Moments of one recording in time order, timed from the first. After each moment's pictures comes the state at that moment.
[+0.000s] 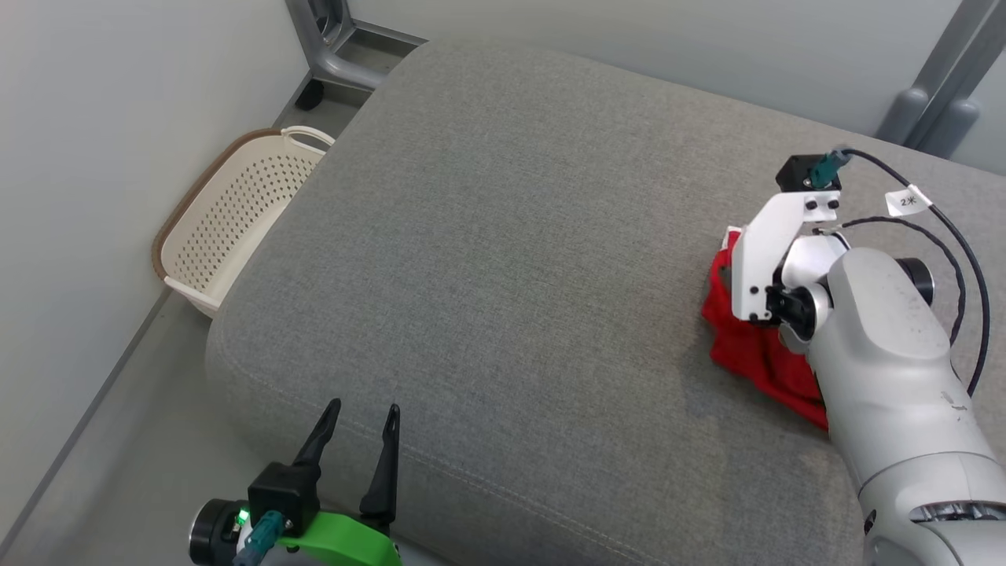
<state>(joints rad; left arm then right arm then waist) -0.05 0.13 -0.36 0.29 -0.30 0.01 -0.26 -0.82 -0.05 -0.14 0.94 -0.02 0.13 0.63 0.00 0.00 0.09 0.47</state>
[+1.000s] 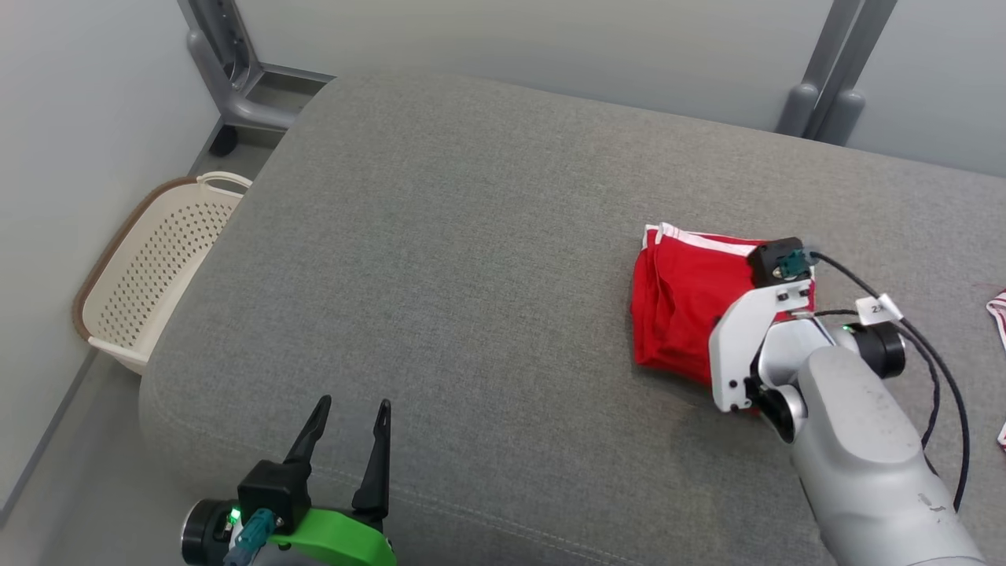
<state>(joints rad) -0.05 0.15 -0.35 0.28 -0.32 0.03 -0.26 -0.58 -0.06 0.04 0.76 0.04 0.13 0.40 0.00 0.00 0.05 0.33</state>
